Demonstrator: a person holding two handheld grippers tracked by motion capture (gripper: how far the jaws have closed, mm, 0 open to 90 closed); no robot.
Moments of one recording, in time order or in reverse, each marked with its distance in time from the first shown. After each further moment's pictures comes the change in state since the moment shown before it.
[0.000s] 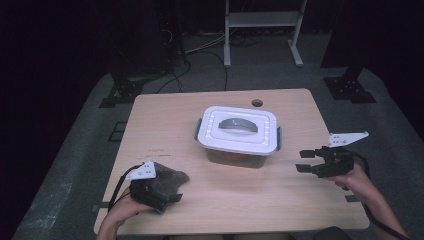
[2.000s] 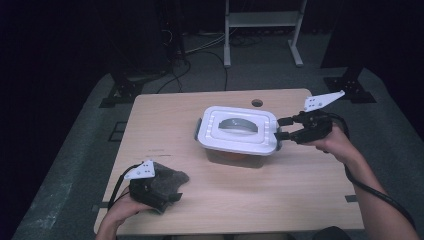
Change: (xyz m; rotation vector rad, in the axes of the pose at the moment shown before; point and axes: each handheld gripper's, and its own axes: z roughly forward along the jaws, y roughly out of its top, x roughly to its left) left arm 0.000 0.003 -0.002 -0.020 -0.012 0.009; right arm 0.004 0.119 0.027 0.016 0.030 -0.180
